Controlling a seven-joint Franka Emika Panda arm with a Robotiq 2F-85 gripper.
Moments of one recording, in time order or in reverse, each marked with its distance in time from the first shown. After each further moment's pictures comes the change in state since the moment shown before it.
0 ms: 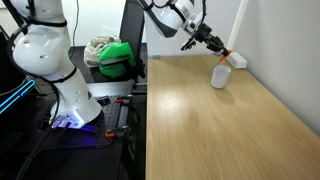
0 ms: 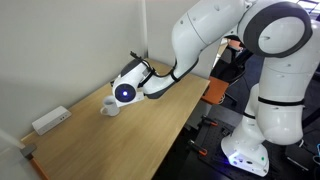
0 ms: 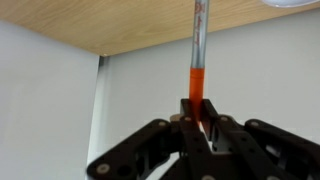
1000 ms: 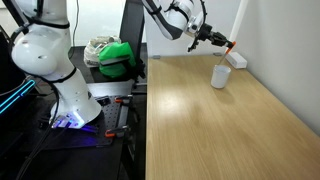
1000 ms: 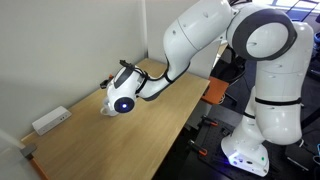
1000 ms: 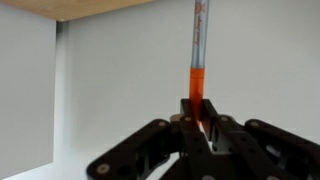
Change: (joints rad) arm -0.029 0.089 0.091 0.084 -0.276 -0.065 0.160
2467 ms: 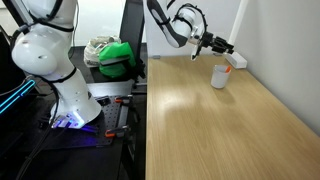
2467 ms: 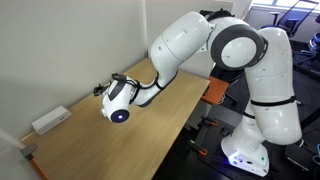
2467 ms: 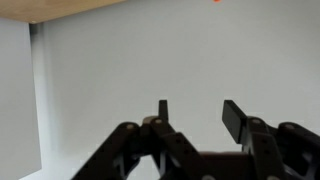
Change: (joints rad) arm 0.002 0.164 0.030 0.121 -0.136 -0.061 0.140
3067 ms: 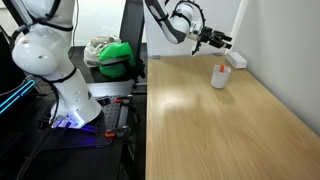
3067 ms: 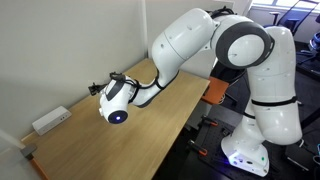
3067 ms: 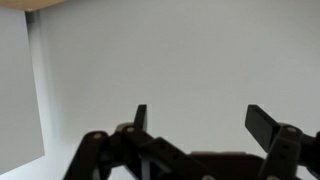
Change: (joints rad) arm 0.008 -0.036 0.024 -0.009 0.004 -0.048 0.000
